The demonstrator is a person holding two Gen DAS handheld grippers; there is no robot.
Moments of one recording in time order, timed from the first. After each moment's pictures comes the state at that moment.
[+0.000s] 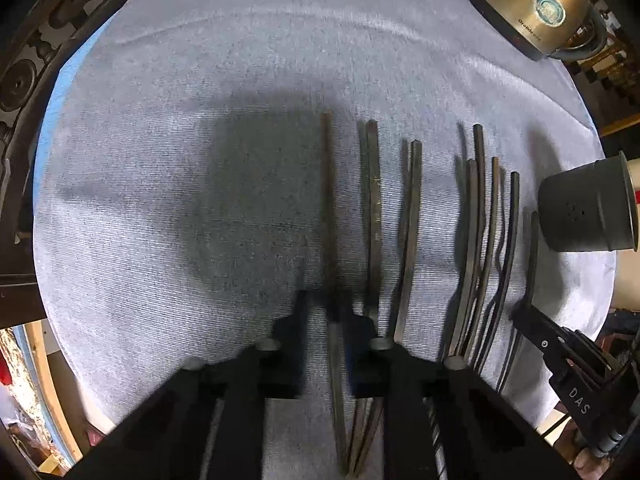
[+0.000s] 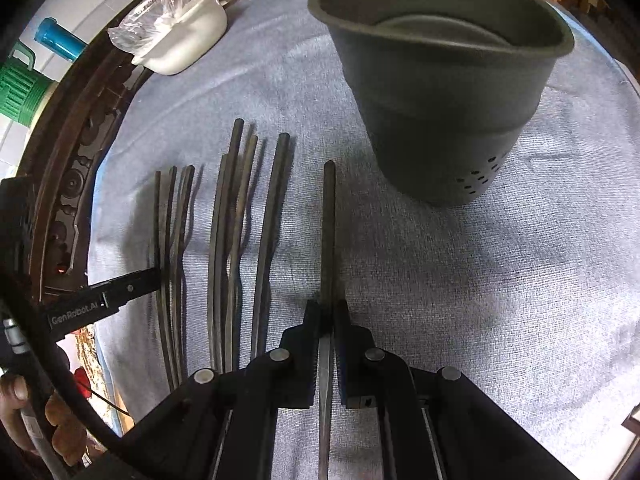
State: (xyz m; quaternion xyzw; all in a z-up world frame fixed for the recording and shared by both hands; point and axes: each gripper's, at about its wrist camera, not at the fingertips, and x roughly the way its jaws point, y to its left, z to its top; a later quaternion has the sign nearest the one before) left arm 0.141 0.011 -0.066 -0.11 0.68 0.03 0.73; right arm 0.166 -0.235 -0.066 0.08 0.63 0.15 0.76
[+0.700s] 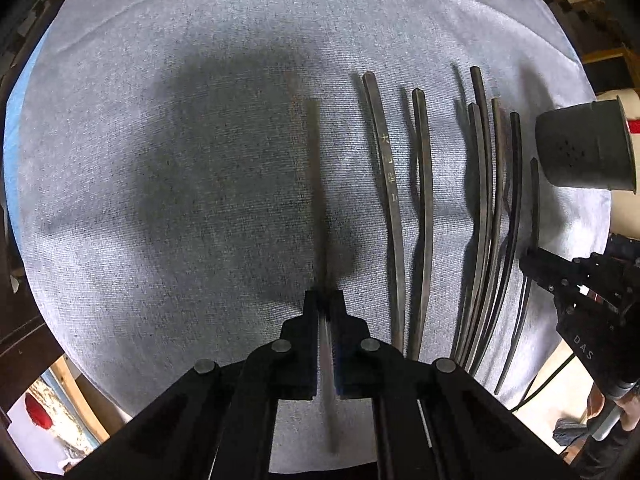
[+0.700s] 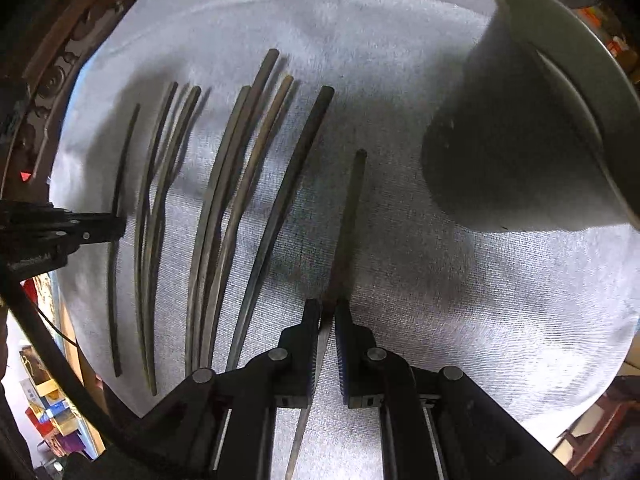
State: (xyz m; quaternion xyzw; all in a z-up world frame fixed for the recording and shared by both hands) left arm 0.182 0.030 -0.085 -0.07 0.75 -0.06 0.66; right arm 0.188 -0.177 -0.066 -0.10 0.71 0.16 0.68
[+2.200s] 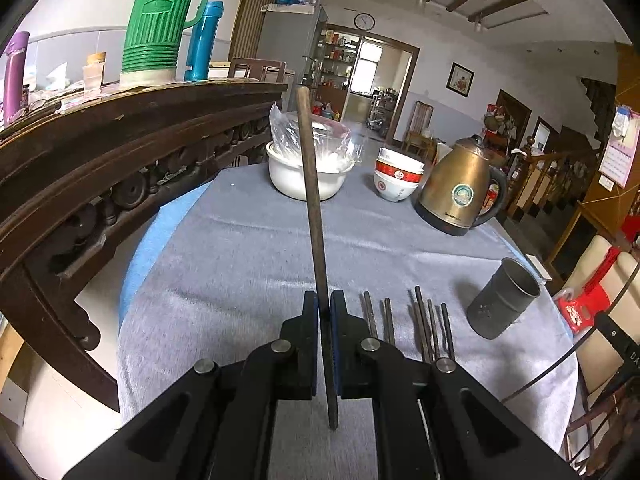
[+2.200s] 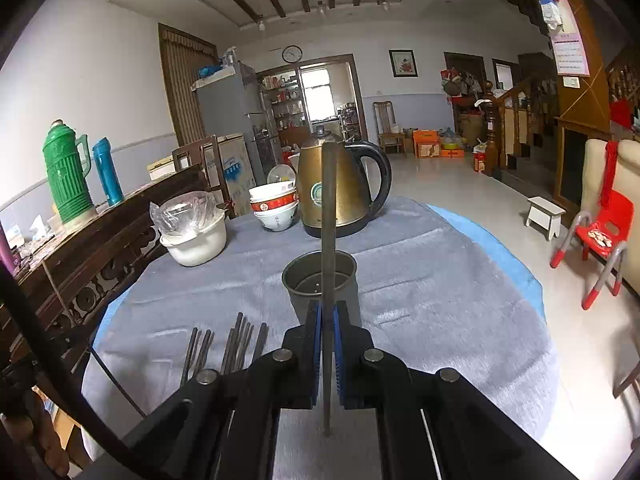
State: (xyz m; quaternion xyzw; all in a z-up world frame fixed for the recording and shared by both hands) left arm 0.013 0.067 0.030 -0.13 0.30 0.03 0.94; right arm 0.025 -0.264 0.056 0.08 0.25 0.03 0.96
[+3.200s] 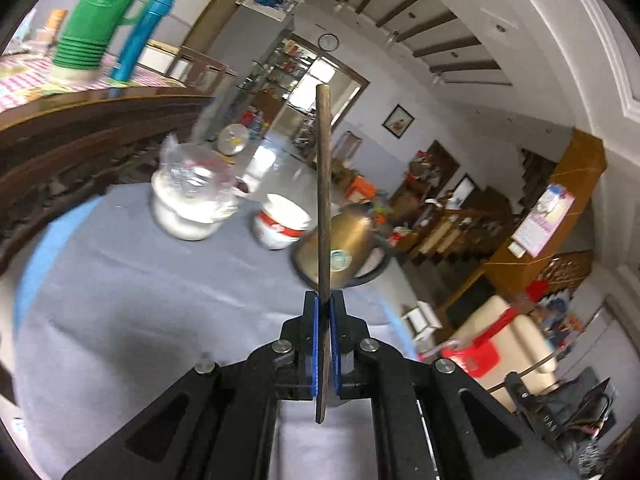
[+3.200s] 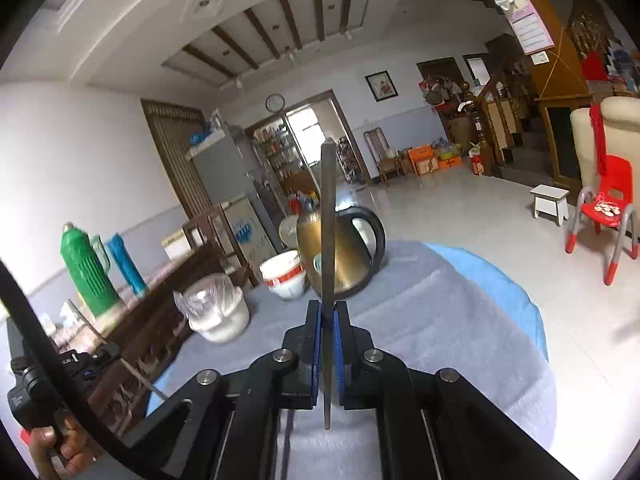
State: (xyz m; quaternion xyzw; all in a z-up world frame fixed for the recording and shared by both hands) left arm 0.065 0.033 0.125 -0.28 0.24 -0.13 0.92; right arm 0.019 -0.322 0.134 0.20 0.17 0.04 0.97
